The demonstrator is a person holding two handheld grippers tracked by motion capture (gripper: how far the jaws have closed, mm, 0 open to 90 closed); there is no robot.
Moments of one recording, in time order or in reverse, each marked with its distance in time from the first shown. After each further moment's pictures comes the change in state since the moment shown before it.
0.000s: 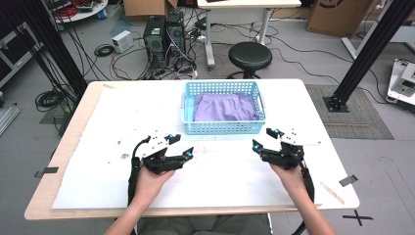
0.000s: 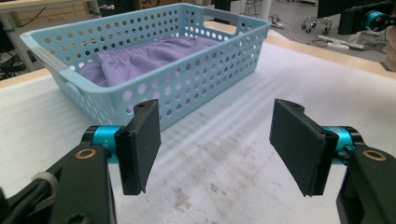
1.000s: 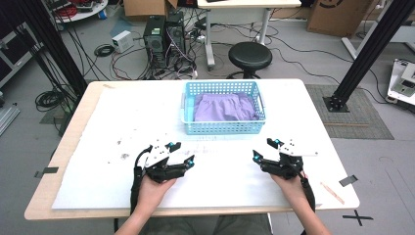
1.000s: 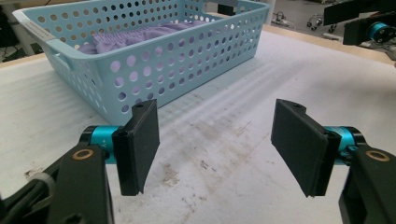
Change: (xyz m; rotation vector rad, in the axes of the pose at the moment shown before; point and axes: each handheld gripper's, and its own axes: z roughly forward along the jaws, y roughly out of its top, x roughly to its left) left arm -0.011 -0.018 -0.001 0.004 0.033 -0.015; right arm 0.008 -0.027 -0.005 0.051 -0.020 -0.016
